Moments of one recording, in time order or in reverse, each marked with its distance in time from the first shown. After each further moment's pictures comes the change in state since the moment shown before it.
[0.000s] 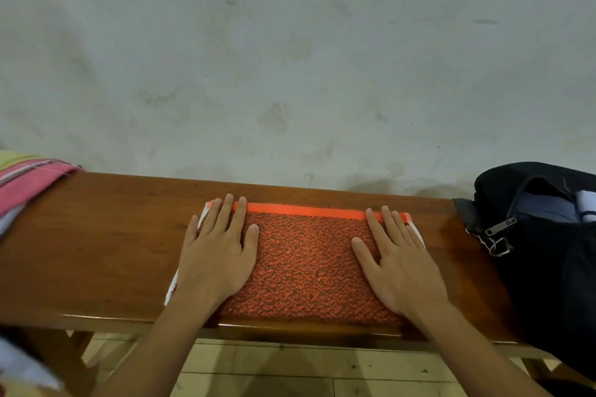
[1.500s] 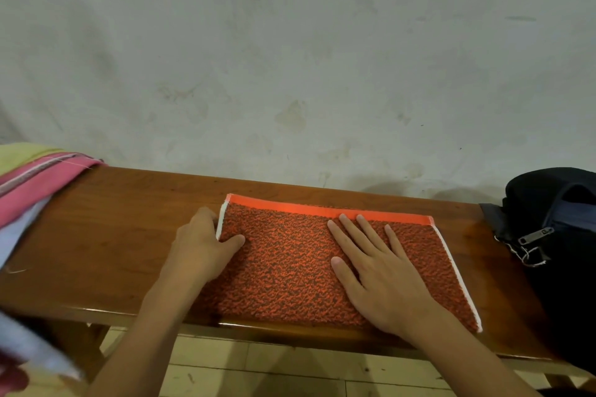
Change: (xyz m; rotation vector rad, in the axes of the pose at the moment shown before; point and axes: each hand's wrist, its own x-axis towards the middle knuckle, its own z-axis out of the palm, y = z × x) left_hand -0.004 -0.028 -0.057 -0.496 -0.078 -0.371; right_hand -0.005 -0.053 0.003 -0.004 -0.056 -0.305
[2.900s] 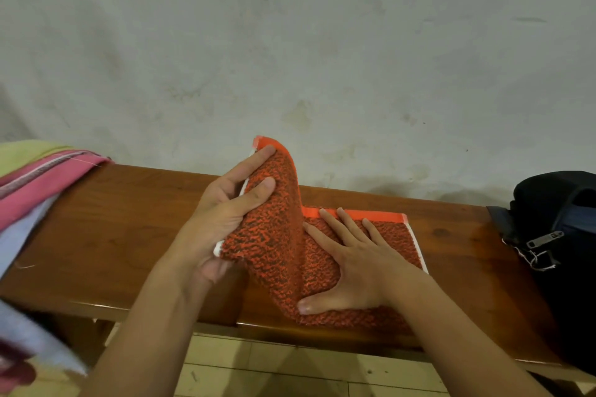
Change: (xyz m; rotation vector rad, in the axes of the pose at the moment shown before) left_hand -0.025 0.048 -0.021 -1.327 -0.432 0.199; right_hand 0.033 -0.023 -0.027 -0.066 -0.394 -0.136
